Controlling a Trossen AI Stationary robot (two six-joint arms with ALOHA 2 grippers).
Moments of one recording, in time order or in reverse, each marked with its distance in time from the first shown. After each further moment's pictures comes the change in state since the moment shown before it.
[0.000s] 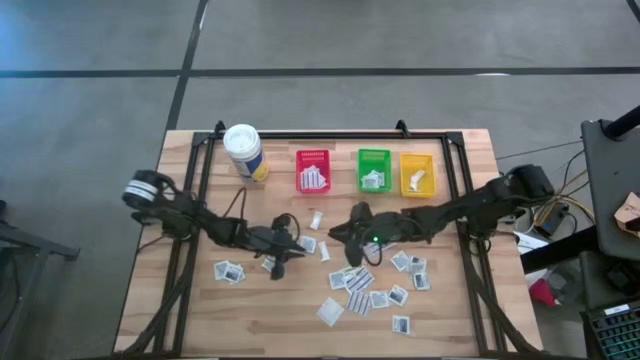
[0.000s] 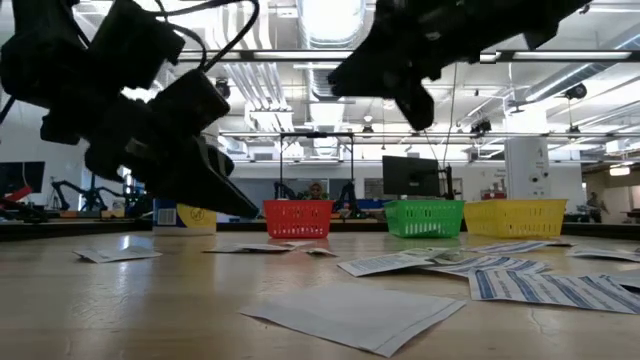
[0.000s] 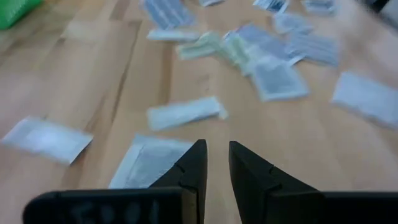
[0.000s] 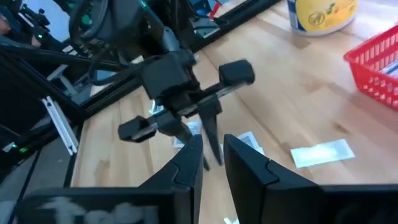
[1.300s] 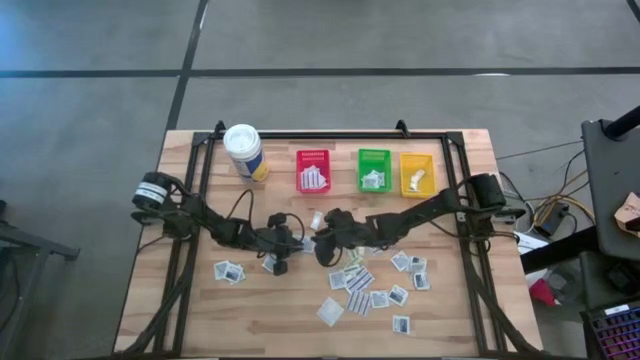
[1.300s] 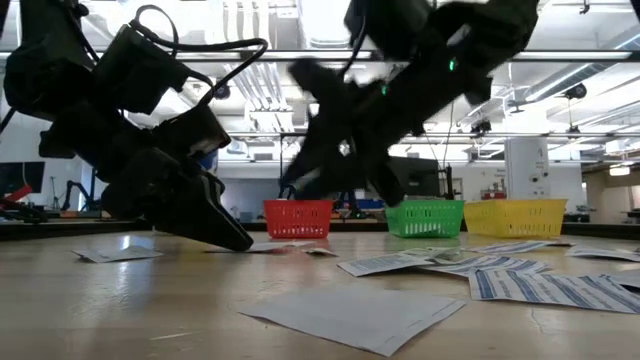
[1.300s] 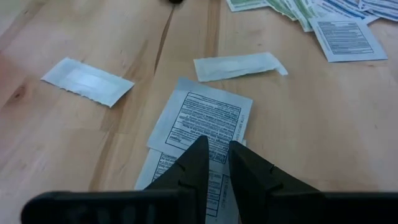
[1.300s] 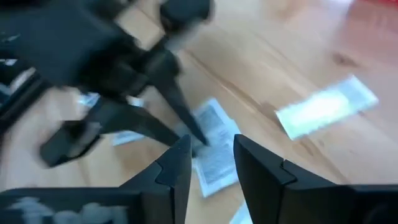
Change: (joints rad) left arm 0.015 0.081 -0.006 -0.029 -0.084 -0.062; right arm -0.063 0.374 0.204 -0.063 -0.001 0.226
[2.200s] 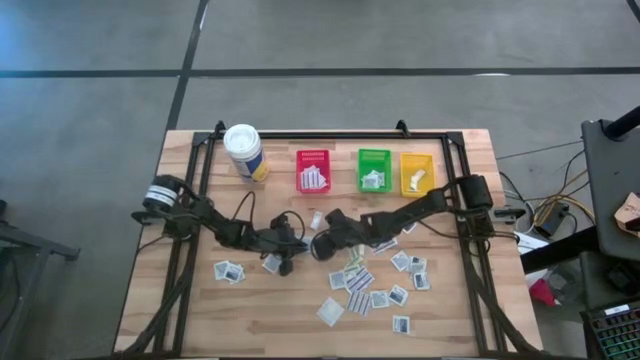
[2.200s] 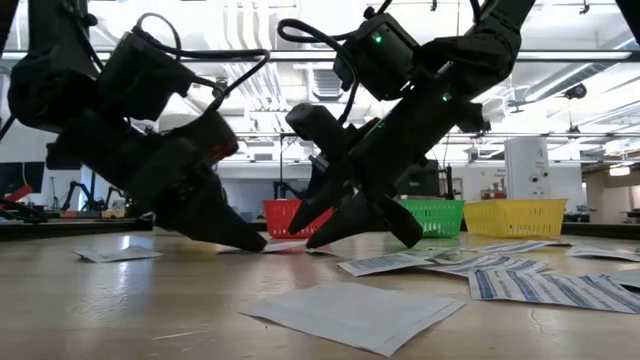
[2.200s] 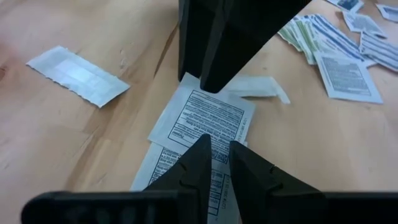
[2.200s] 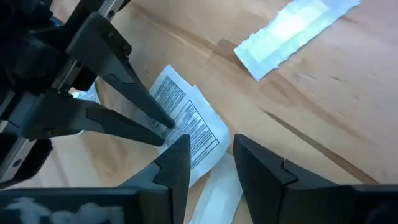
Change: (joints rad) left arm 0.000 0.100 0.018 0.110 -0.006 -0.171; right arm -0.034 0.082 0.006 -0.068 -0.157 0.242
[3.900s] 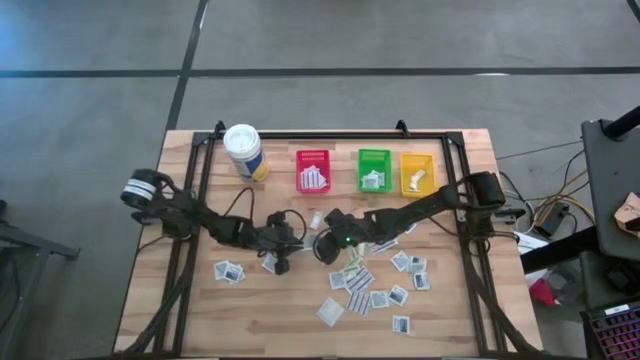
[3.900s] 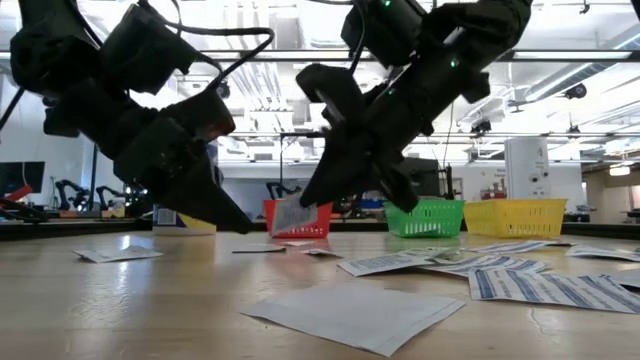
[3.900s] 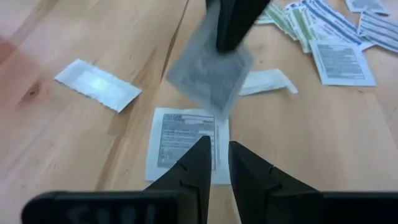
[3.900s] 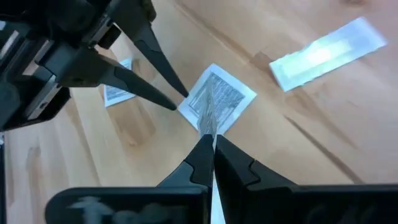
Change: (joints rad) left arm 0.000 -0.202 0.030 -0.285 -0.003 0.078; right arm 0.002 -0.107 0.004 -0.079 -0.020 -0.201
